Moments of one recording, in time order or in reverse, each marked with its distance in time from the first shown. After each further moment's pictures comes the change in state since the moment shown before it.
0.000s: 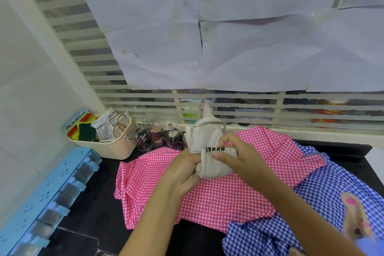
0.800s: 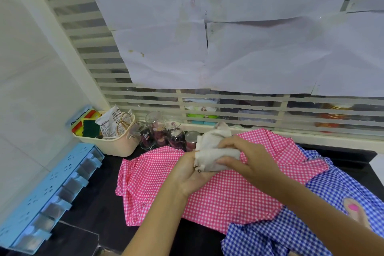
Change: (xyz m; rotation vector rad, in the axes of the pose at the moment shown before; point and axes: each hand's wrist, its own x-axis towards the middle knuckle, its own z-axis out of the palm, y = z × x) left_hand -0.006 0.000 0.008 -0.262 -0.035 -0.085; right_hand -0.001 0.001 -0.013 -0.221 -0.034 -0.346
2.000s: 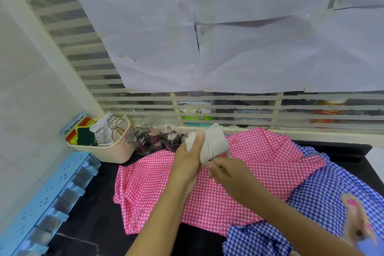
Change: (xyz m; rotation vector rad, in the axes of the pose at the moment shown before) left_hand 0.015 -0.002 0.011 0.476 0.330 0.386; right_hand -0.006 -0.004 0.036 0.053 -0.048 0.357
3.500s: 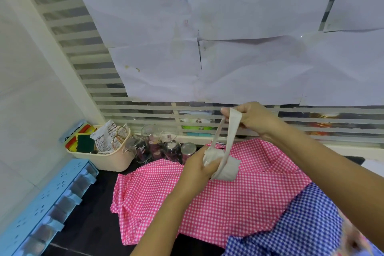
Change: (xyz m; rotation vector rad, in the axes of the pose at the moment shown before) left_hand 0.011 -0.015 -0.011 0.760 -0.232 0.353; right_hand 0.081 -0.034 -0.105 0.315 0.027 0.200
